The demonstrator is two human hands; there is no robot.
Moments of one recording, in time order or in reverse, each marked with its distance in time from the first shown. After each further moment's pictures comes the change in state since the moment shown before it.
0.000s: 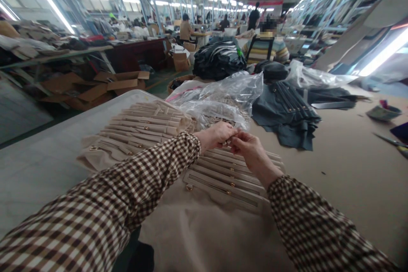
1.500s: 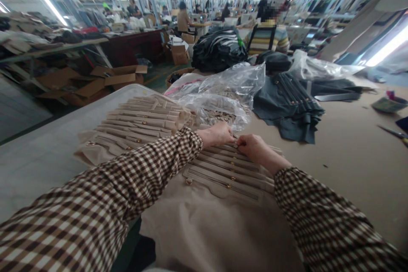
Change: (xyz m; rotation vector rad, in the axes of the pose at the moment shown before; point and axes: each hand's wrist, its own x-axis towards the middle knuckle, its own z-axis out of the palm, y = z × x) left_hand 0.001 -0.005 0.000 0.710 0.055 0.090; right_hand 0.012 0.018 -0.042 -1.156 -0.201 -0.091
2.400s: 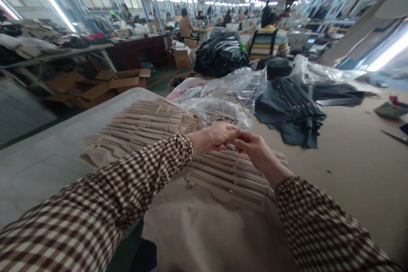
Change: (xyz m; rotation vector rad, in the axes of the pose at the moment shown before) left_hand -0.027 -0.008 -0.011 -0.738 -0.217 0.081; right_hand -0.005 -0.032 0.001 0.852 0.093 -0.053
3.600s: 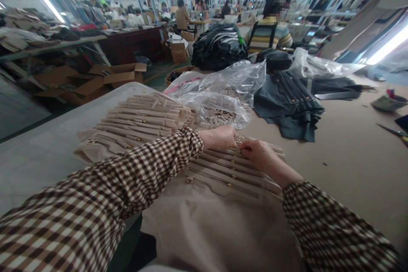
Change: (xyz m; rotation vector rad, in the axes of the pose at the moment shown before) left_hand 0.021 0.003 0.021 0.706 0.142 -0.034; right_hand -0.023 0.020 -0.026 -0.874 -0.064 0.029
